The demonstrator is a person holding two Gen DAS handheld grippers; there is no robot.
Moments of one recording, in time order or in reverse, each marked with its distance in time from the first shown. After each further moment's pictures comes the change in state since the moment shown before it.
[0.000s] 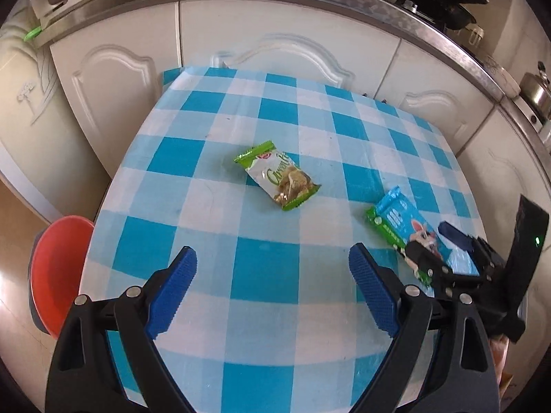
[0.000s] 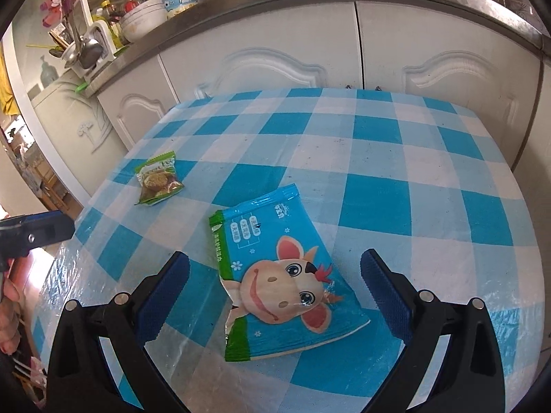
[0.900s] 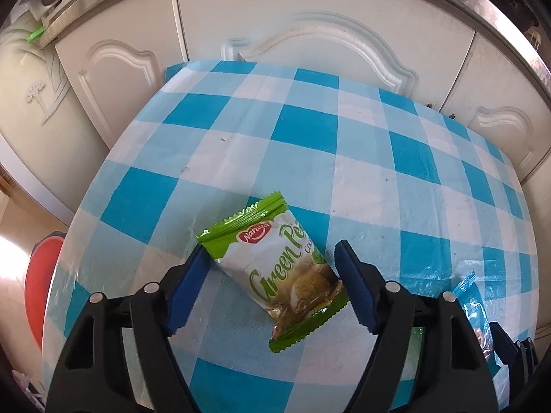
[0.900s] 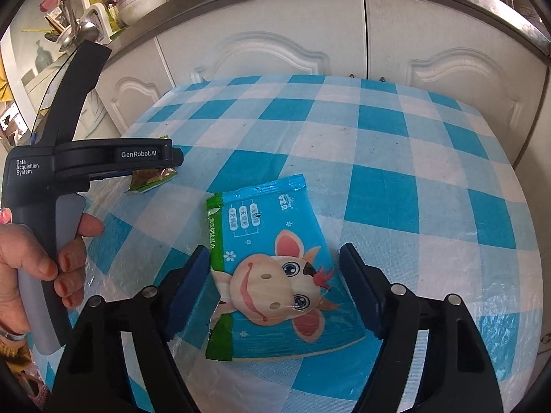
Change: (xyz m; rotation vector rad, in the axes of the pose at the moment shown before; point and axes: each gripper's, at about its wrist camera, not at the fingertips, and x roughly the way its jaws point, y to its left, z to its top) left arm 0.102 -0.023 0.058 -0.062 0.010 0.200; right arm 0.011 0.004 0.002 -0.036 0.057 -0.036
